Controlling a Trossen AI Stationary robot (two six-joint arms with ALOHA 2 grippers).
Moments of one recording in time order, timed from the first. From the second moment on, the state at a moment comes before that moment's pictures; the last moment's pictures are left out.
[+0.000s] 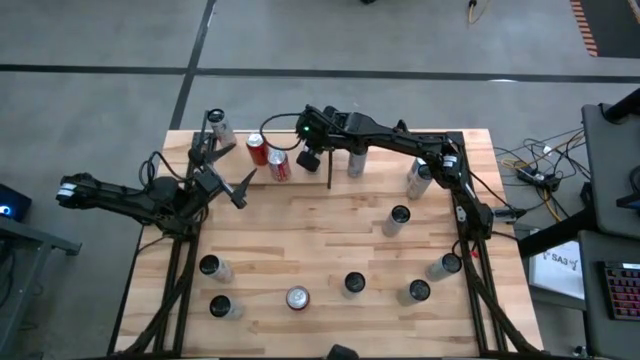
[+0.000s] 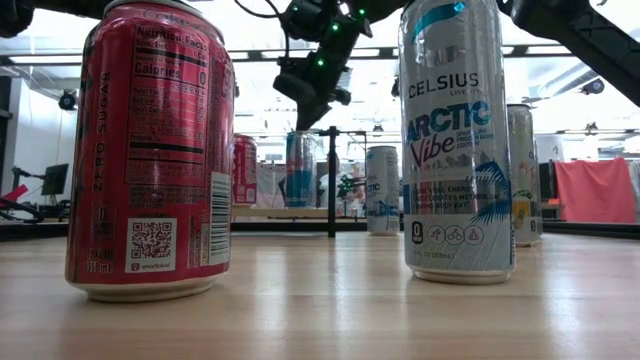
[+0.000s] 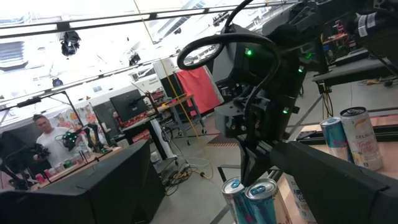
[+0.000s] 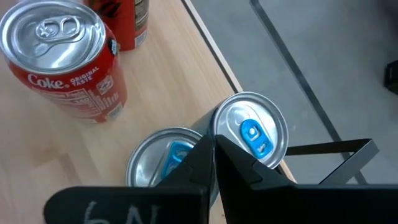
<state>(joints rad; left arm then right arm) -0.16 0.59 0.40 0.50 -0.86 0.62 -0.34 2.19 2.21 -0.92 0.29 -0.01</state>
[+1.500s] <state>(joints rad) -0.16 0.59 0.40 0.50 -0.85 0.63 -0.35 2.17 2.16 -0.93 0.21 0.05</state>
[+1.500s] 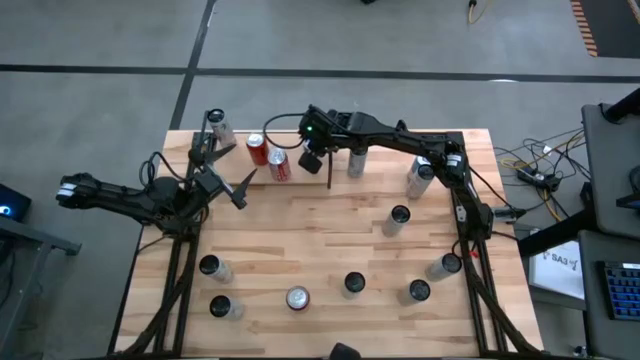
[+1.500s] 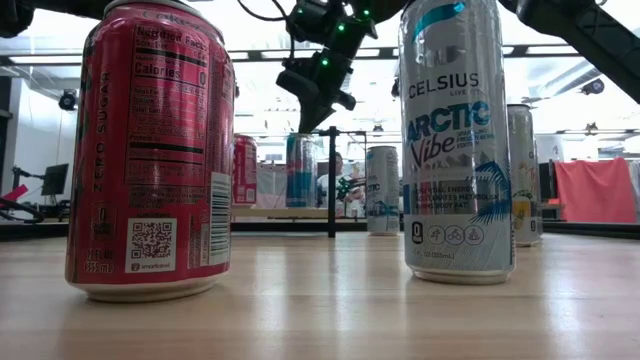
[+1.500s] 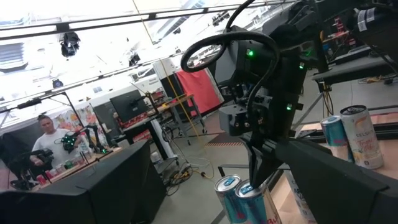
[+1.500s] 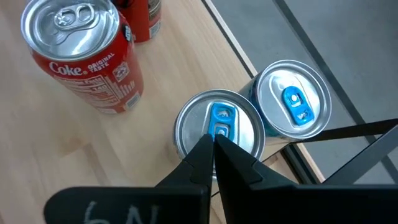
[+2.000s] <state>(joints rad) -0.16 0.59 0.40 0.50 -0.85 0.63 -0.37 2.17 2.15 -0.93 0.23 0.03</state>
